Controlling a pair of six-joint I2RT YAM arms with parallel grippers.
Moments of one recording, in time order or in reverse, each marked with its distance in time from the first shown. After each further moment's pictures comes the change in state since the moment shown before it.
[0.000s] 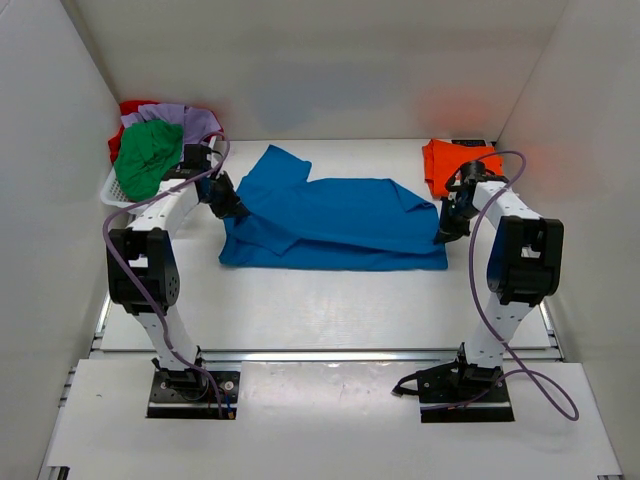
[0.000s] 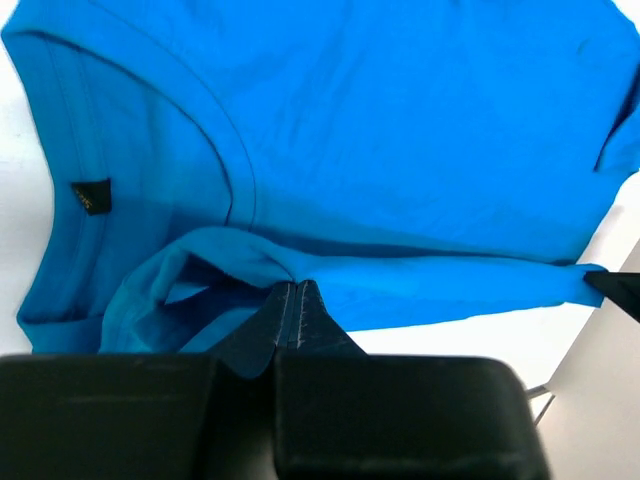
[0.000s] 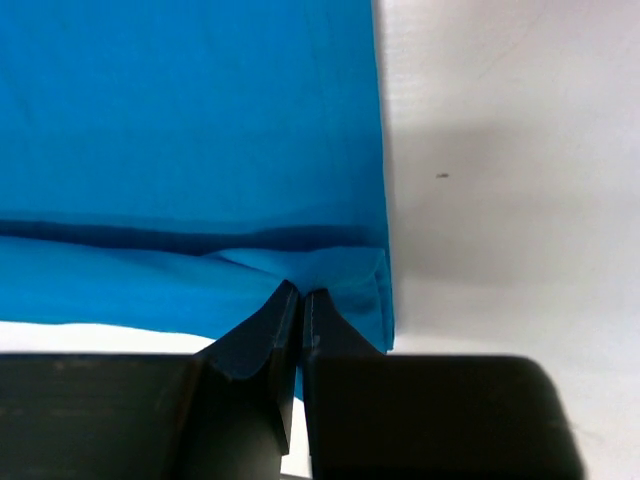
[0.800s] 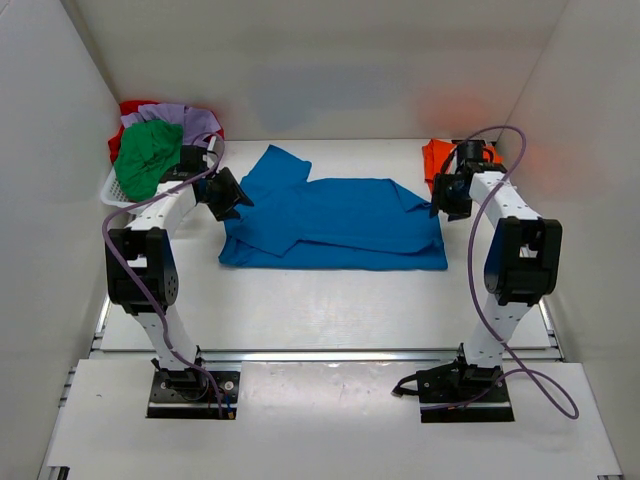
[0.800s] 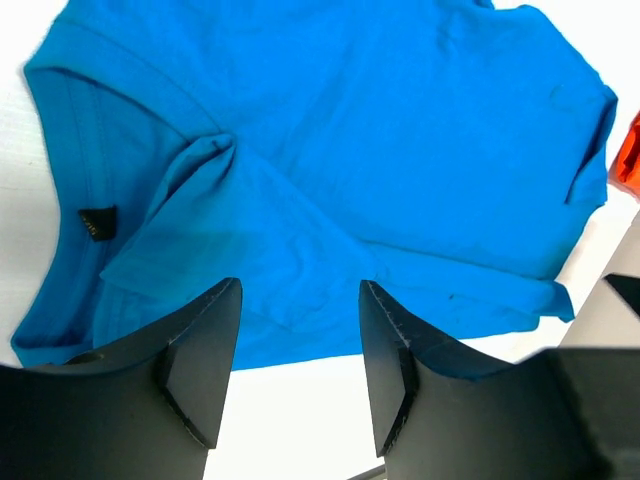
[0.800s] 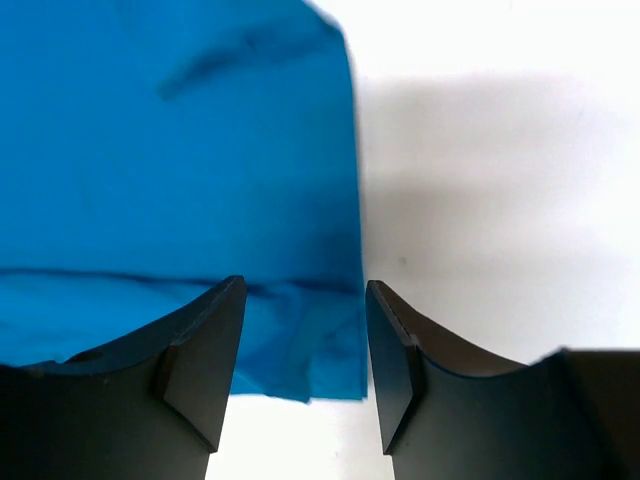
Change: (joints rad) left arm 0.019 0.000 -0.032 0.092 0.004 -0.057; right arm 0.047 0.000 0.100 0.091 0.121 -0.025
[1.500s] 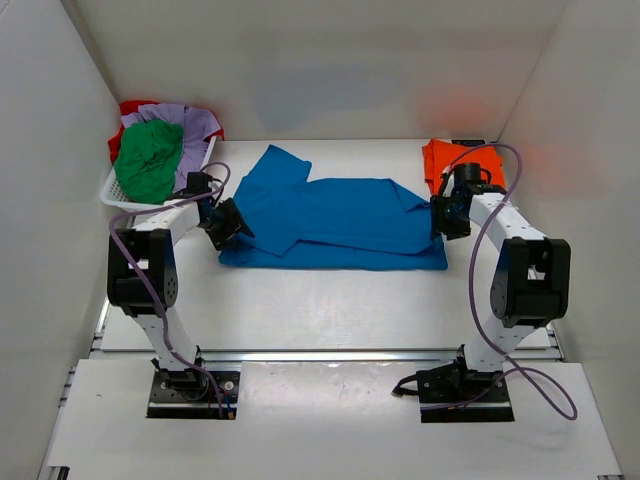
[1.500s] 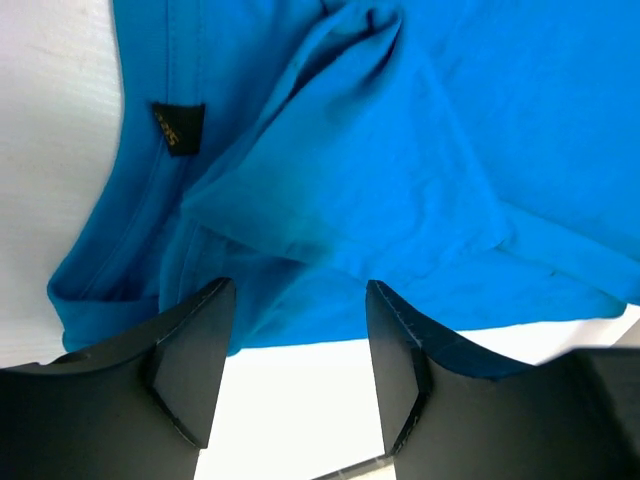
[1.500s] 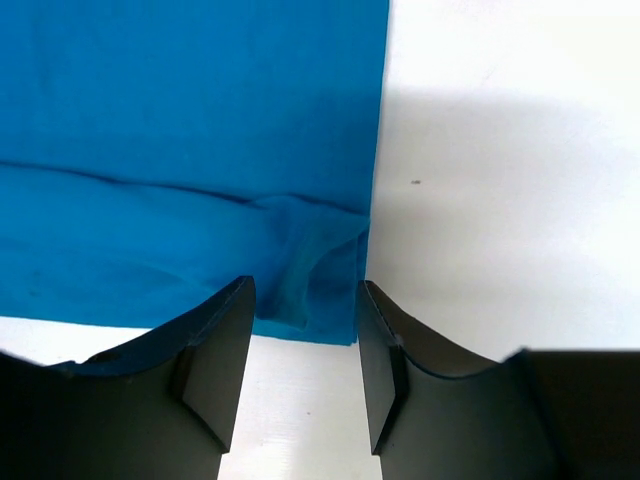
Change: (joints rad) left arm 0.000 -0.014 -0.214 0.014 -0.023 0.035; right arm 0.029 -0.172 -0.243 0.058 0.005 -0.110
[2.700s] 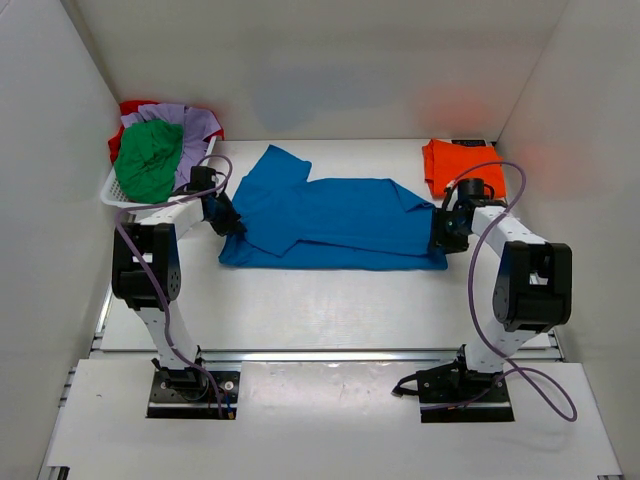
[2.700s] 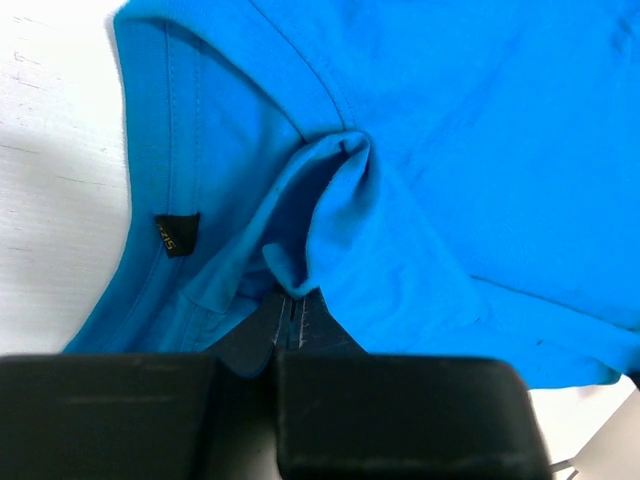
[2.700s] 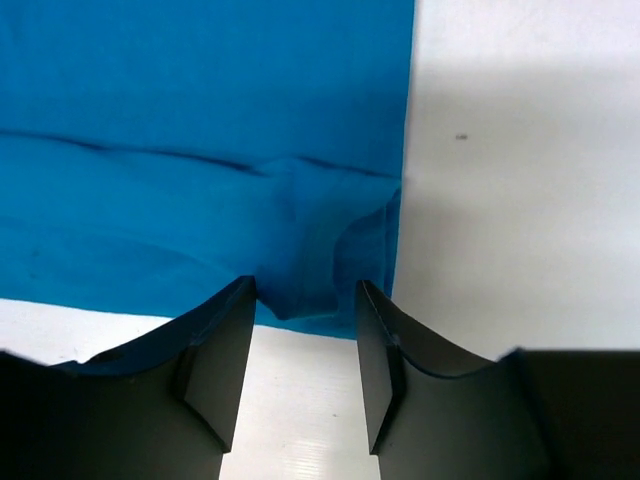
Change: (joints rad) left arm -0.016 0.055 0.049 0.111 -0.091 -0.043; right arm -0.031 -0.035 -0.135 0.080 -0.085 0.056
